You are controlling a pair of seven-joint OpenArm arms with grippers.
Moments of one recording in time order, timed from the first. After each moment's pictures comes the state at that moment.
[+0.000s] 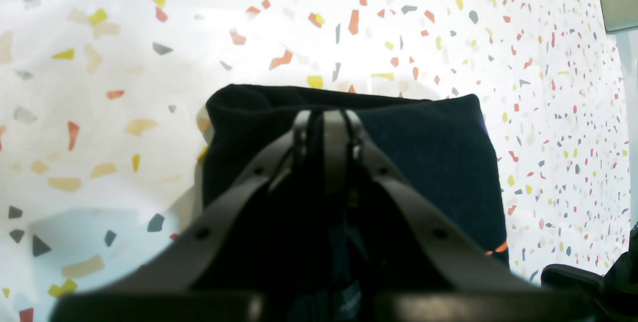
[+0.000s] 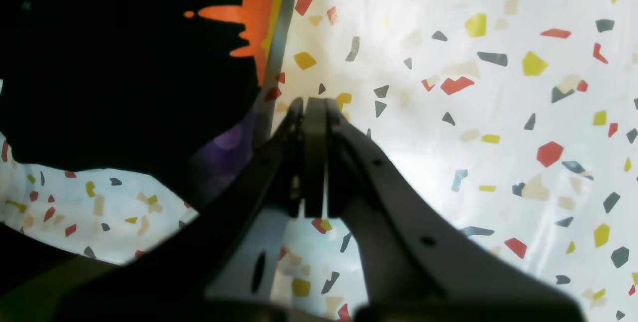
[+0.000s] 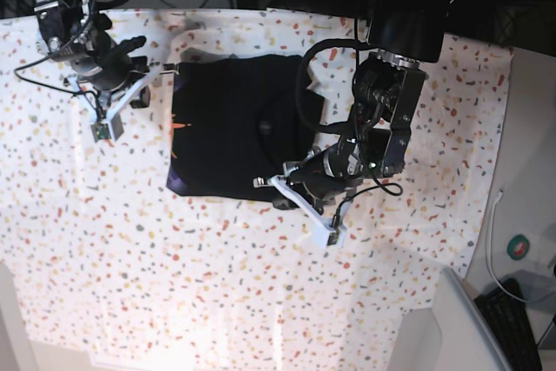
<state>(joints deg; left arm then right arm) -9.1 -3.7 11.5 73.2 -31.0 -4.1 39.4 -21.3 13.2 -4.5 99.5 21.0 0.3 -42.9</state>
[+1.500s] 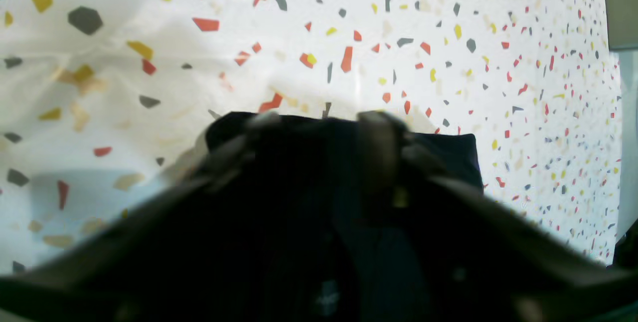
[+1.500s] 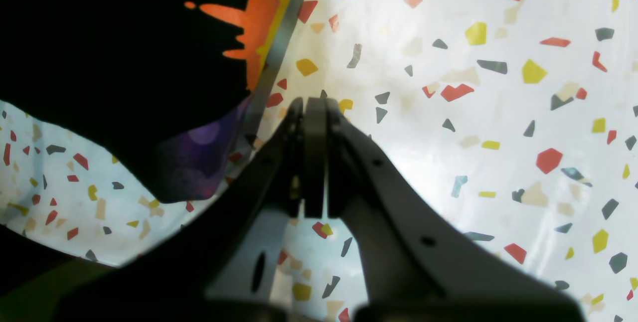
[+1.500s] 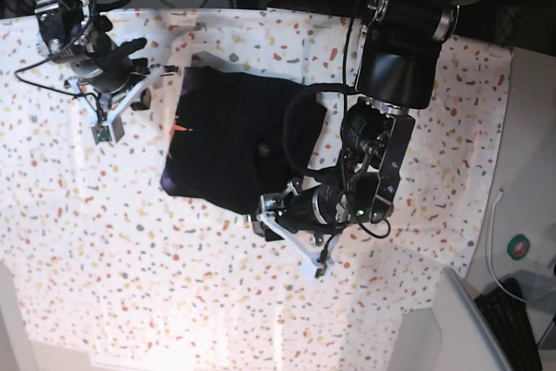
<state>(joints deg) -19.0 -0.8 10.9 64.1 -30.4 -1.8 44.9 -20.9 13.2 -4.7 99.5 21.0 0.4 -42.9</state>
